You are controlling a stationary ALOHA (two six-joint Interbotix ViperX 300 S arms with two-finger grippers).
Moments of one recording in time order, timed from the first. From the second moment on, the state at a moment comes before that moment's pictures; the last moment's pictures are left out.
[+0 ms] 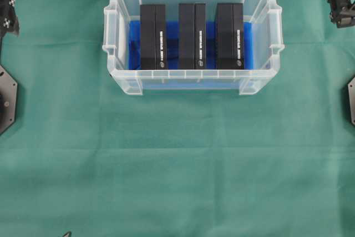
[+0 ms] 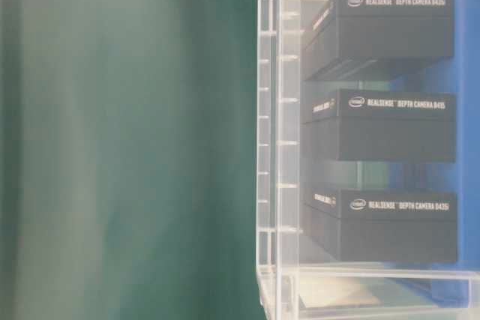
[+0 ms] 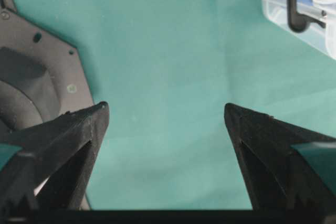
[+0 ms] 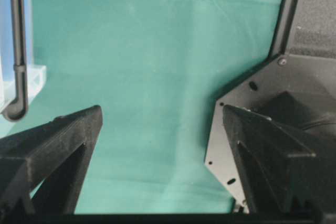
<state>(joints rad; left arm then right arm) 0.37 -0.68 0.42 0.06 1.56 -1.05 -0.44 -0.56 0.49 -0.14 1.51 1.18</state>
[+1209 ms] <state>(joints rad) 0.37 -0.68 0.42 0.05 1.59 -1.06 -0.44 -0.57 0.49 -0.14 1.51 1.19</state>
